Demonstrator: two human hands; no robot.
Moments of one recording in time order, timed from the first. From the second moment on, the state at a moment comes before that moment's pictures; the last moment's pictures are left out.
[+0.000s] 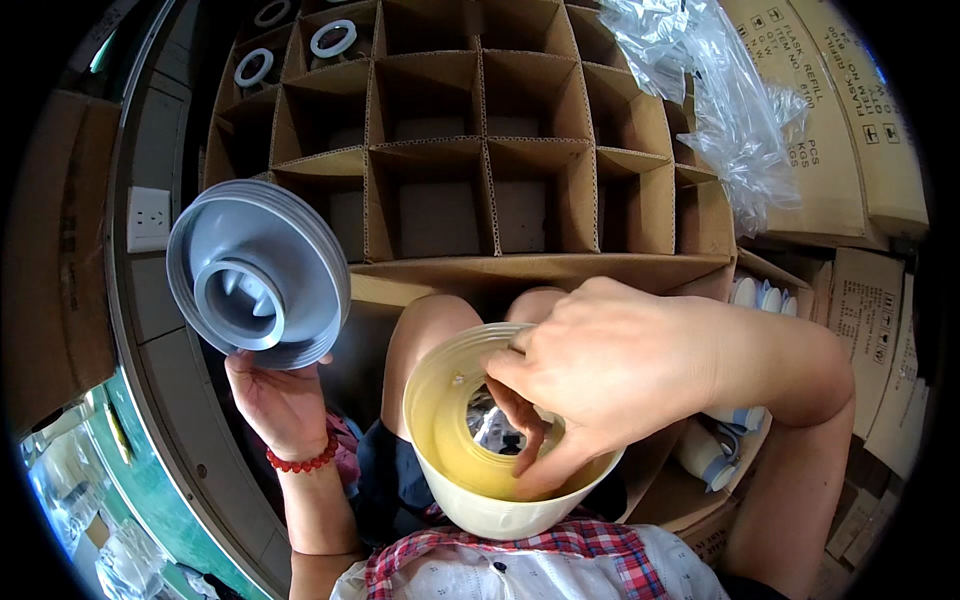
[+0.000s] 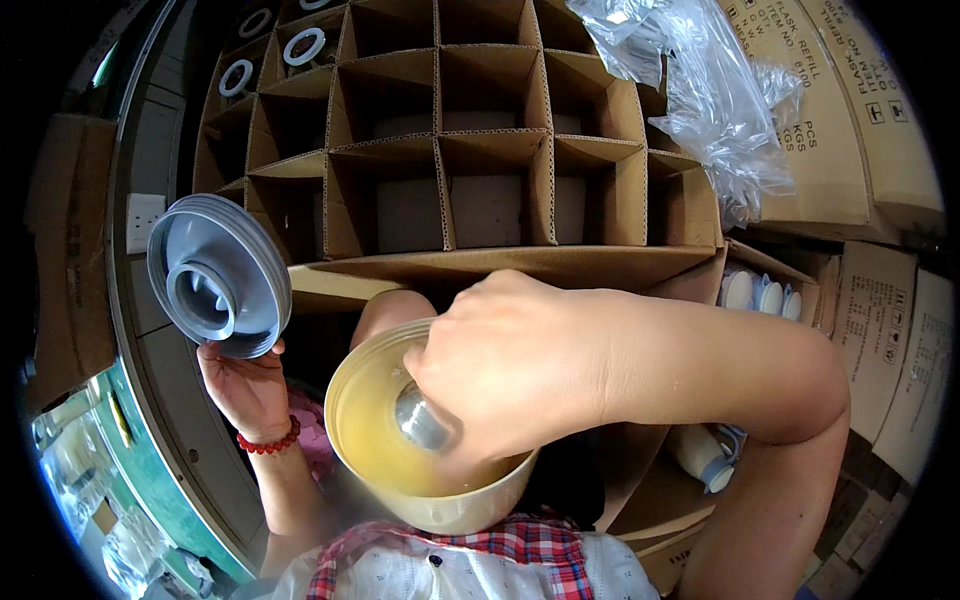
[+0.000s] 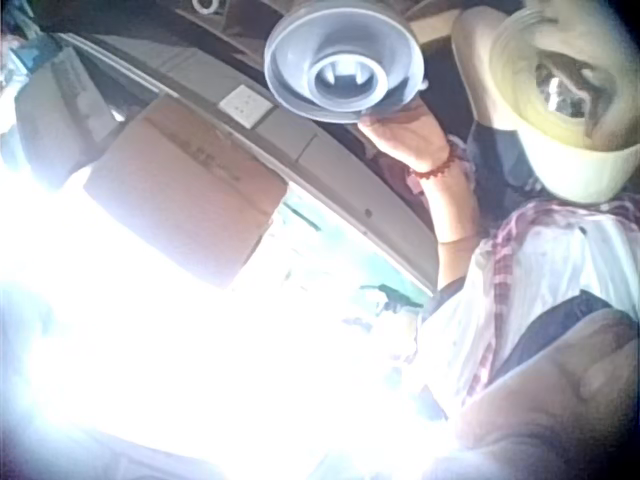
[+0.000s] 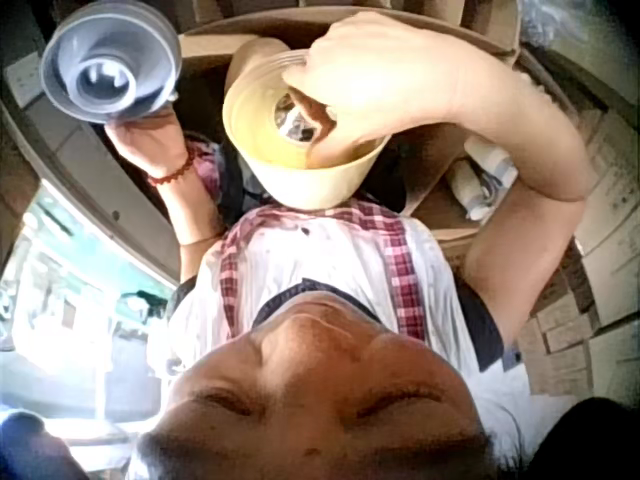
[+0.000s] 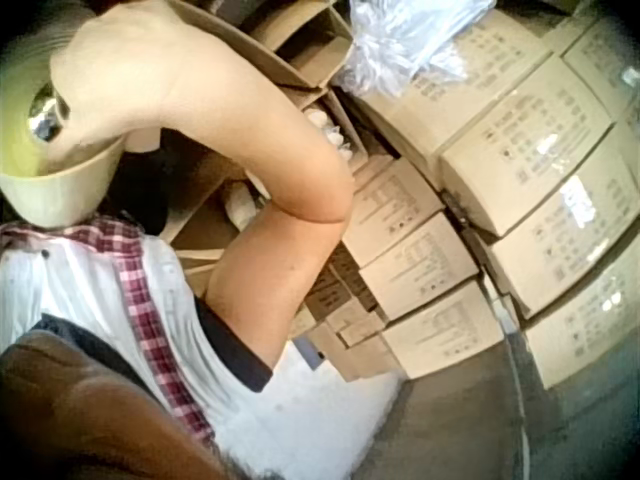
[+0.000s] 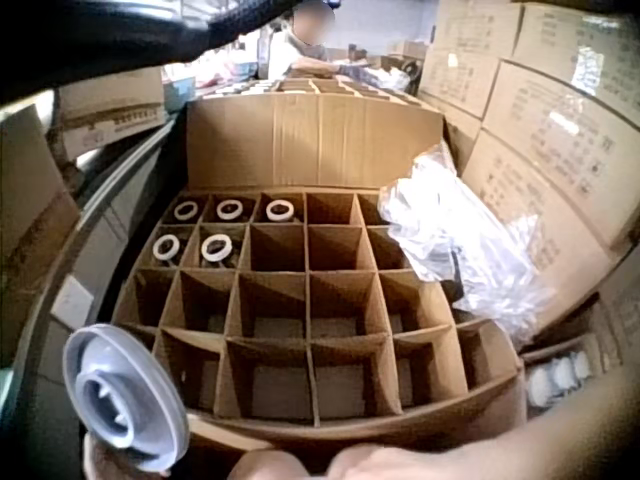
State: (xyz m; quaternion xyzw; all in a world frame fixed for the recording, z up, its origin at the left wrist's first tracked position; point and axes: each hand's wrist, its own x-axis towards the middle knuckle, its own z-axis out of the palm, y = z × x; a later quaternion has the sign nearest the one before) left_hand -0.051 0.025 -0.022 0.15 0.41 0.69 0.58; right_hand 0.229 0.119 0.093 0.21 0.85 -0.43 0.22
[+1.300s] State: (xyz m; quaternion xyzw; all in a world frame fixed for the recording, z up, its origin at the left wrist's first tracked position) left_hand 0.008 -0.005 0.077 0.38 0.35 0.65 0.56; right_hand 0.194 0.082 0.148 0.12 0.93 0.26 -0.23
